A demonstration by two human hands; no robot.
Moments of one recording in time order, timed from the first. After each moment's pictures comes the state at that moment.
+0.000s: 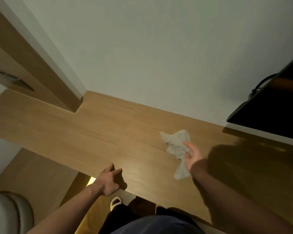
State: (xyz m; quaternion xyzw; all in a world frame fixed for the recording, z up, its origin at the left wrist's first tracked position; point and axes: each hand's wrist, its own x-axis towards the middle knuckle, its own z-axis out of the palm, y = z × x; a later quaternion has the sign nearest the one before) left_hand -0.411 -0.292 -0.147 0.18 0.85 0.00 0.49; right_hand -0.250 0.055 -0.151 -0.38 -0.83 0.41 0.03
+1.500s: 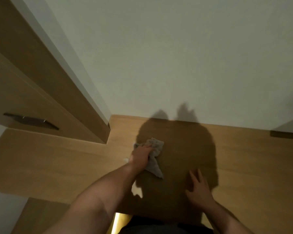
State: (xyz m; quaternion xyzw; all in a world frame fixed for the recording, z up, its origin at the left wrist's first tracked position) left_hand -0.691 -0.280 -0.176 0.43 0.83 0.12 0.32; right_hand -0.418 -0.169 -0.168 -0.47 -0.78 0.32 -0.26
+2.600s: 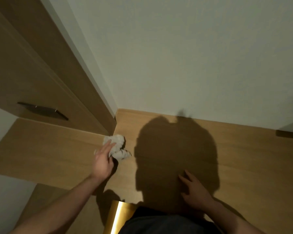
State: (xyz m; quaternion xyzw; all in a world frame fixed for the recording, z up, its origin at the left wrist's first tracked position) left_hand -0.741 -0.445 -0.155 0.28 0.92 0.24 0.15; right_hand -0.421 -0.186 -0.157 -0.31 -0.84 0.33 -0.29
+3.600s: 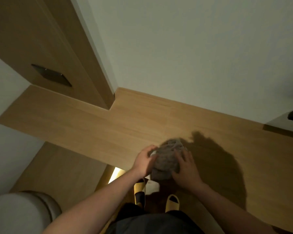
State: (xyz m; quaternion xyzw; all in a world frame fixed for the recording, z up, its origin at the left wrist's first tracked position) left_hand -0.496 -0.338 -0.123 0.11 0.78 0.44 0.42; right_hand -0.355 -0.177 -0.139 -0.28 -0.90 0.27 -0.19
